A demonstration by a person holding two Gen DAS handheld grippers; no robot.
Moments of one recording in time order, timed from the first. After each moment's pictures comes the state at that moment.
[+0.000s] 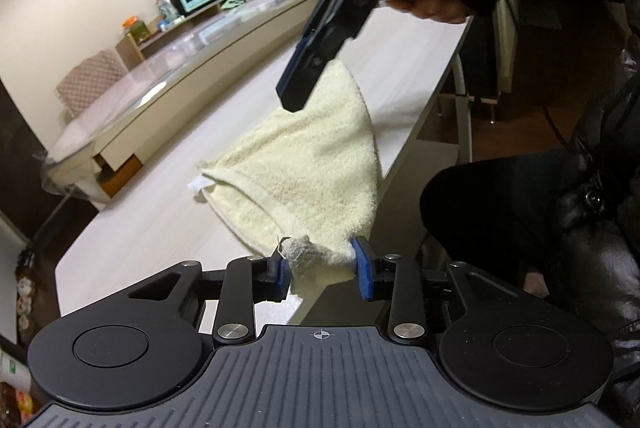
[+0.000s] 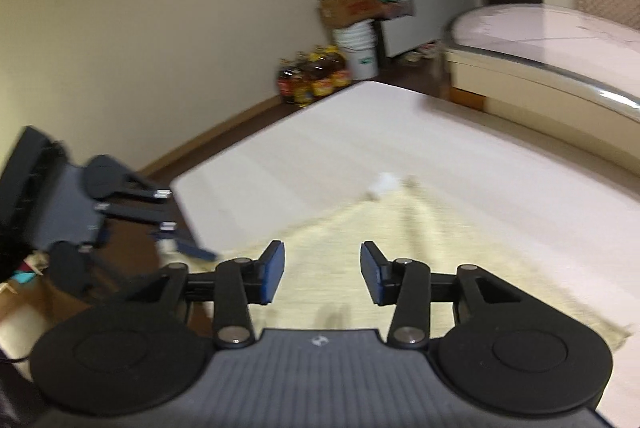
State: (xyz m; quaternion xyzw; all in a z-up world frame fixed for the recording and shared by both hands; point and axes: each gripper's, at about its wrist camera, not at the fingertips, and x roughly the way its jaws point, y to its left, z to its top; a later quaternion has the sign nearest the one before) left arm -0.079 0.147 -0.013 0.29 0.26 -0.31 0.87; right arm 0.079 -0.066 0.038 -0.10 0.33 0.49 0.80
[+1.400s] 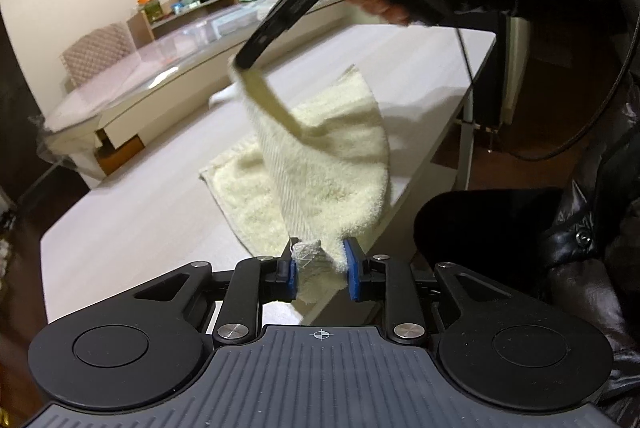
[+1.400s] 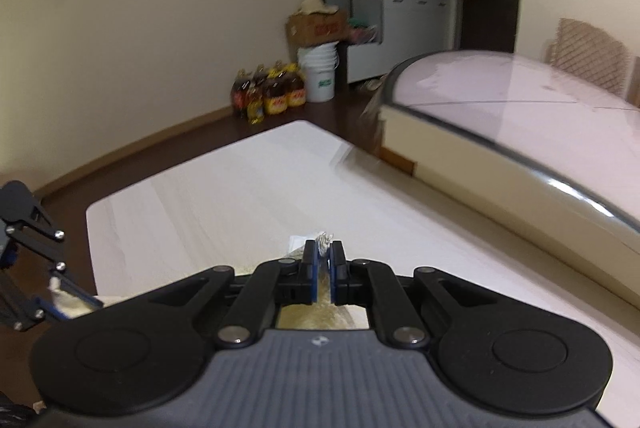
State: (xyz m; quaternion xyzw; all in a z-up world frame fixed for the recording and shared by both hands) left arm -0.070 0.163 0.002 0.23 0.28 -0.31 0.88; right arm 0.122 -0.073 0.071 -0.13 0.26 0.45 0.84
